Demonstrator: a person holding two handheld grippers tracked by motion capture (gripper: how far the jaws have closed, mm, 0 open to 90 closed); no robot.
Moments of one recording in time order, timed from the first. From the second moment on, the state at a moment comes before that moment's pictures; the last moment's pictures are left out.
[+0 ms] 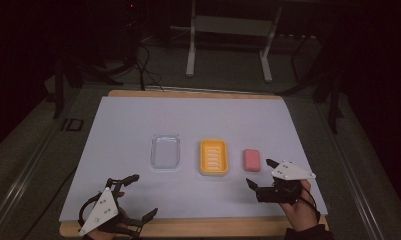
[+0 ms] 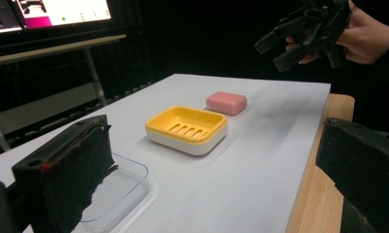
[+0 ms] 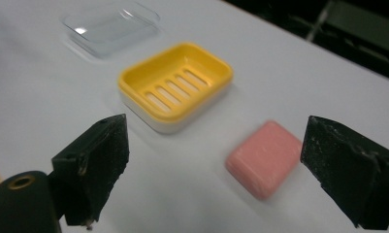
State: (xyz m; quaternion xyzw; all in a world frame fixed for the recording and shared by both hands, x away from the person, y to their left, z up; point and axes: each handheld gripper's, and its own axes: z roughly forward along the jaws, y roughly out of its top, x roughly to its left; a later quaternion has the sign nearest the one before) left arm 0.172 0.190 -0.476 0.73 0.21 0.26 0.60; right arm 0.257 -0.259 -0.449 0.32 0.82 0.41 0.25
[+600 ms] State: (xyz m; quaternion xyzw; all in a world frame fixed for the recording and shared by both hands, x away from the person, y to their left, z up) left arm 0.172 0.187 -0.477 0.74 0.20 0.26 0.59; right arm 0.271 -0.243 -0.465 0.38 0.87 0.30 0.14
